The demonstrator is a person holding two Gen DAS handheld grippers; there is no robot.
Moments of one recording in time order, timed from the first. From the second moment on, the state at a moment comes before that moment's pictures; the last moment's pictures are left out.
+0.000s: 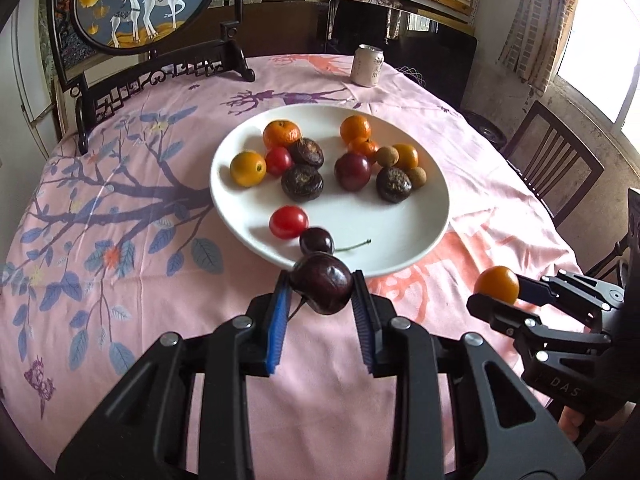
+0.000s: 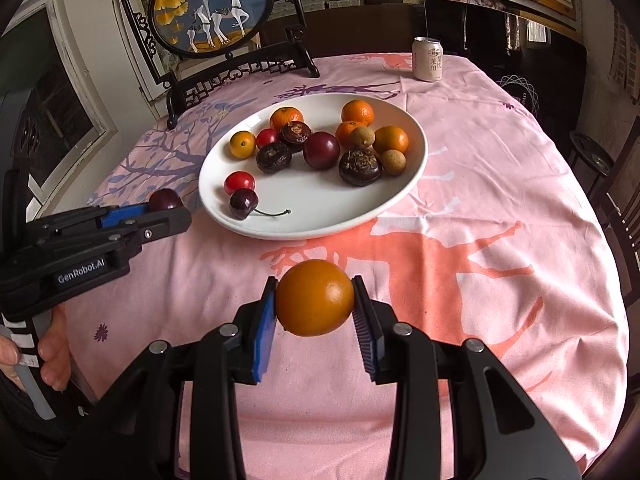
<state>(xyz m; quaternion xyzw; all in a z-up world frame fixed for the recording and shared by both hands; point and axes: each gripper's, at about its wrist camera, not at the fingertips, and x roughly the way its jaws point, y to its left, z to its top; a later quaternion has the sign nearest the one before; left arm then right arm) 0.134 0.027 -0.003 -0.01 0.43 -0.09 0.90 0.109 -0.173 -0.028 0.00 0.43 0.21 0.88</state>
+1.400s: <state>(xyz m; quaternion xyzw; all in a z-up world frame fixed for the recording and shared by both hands) 0.103 0.013 0.017 -0.01 0.38 -0.05 0.92 0.112 -0.169 -0.013 -0.06 0.38 0.13 0.91</state>
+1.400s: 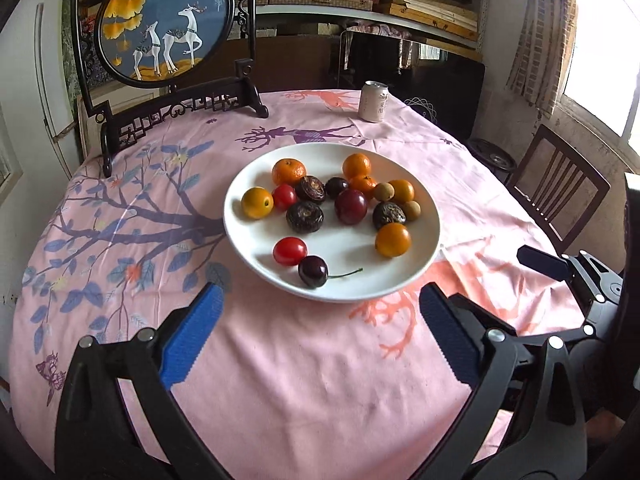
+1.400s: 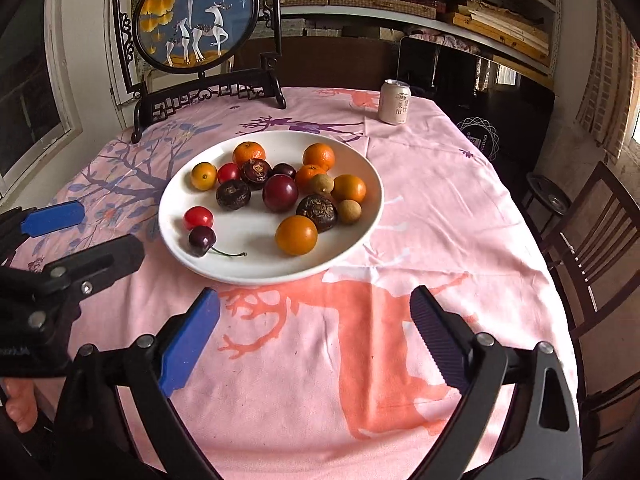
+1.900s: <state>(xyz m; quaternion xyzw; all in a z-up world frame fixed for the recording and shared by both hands) 0.083 0.021 0.019 -0.02 0.38 -0.04 0.93 0.095 -0.161 -0.007 -0.06 0.38 0.14 0.91</state>
